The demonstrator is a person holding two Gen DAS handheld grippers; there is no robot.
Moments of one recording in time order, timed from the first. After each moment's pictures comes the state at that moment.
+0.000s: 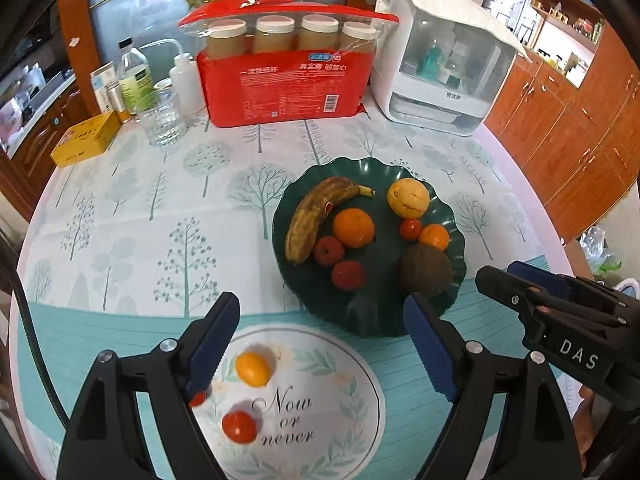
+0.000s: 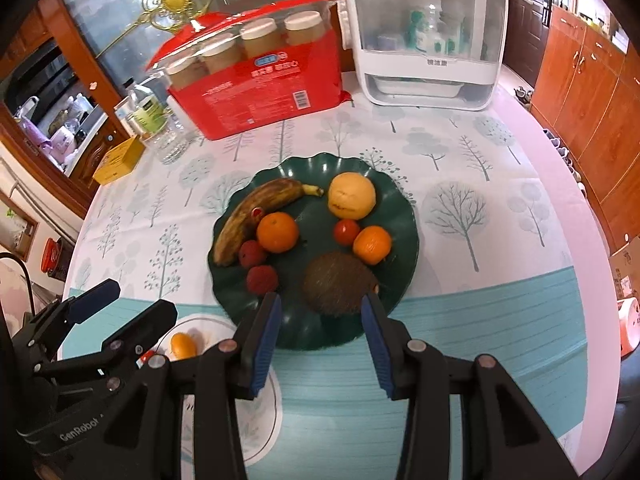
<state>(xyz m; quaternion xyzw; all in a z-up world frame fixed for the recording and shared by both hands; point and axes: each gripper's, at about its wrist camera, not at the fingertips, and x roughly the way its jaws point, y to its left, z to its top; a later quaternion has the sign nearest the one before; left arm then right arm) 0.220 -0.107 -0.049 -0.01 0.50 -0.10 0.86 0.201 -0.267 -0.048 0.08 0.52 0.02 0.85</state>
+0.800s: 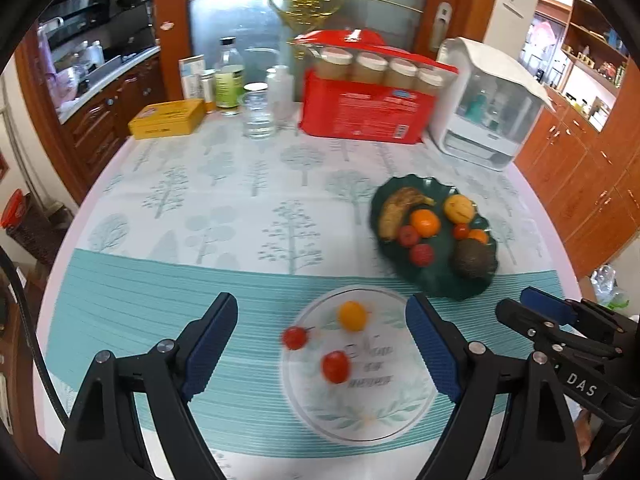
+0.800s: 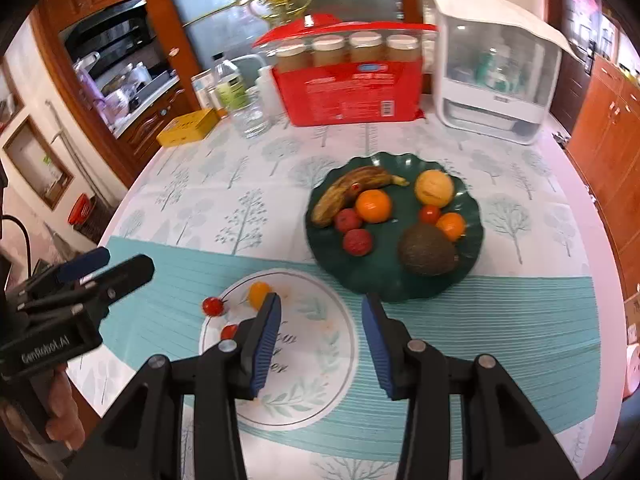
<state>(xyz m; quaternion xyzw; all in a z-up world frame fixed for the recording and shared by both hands) 0.133 0.013 -0.018 -0.05 0.46 -0.03 0.88 0.134 -0.177 -0.030 0.02 0.49 0.11 0.86</state>
